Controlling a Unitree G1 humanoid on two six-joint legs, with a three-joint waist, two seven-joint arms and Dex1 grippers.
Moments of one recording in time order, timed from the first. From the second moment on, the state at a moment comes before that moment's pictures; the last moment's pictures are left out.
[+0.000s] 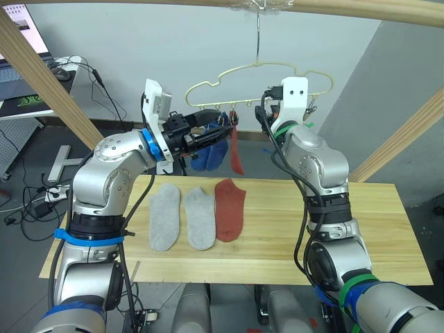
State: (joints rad) left arm -0.71 0.55 0.05 -0.07 -0.57 0.53 -0.86; right arm -0.93 0.00 -0.10 0.13 0.18 0.74 0.00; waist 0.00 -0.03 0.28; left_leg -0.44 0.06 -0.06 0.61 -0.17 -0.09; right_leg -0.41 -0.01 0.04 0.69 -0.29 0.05
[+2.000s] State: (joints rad) left arm -0.81 0.23 -0.34 0.87 0.13 0.15 -0.70; right arm -0.96 -0.03 -0.12 0.16 0.18 0.73 -0.02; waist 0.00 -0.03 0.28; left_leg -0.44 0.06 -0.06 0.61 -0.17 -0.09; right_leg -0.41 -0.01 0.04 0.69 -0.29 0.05
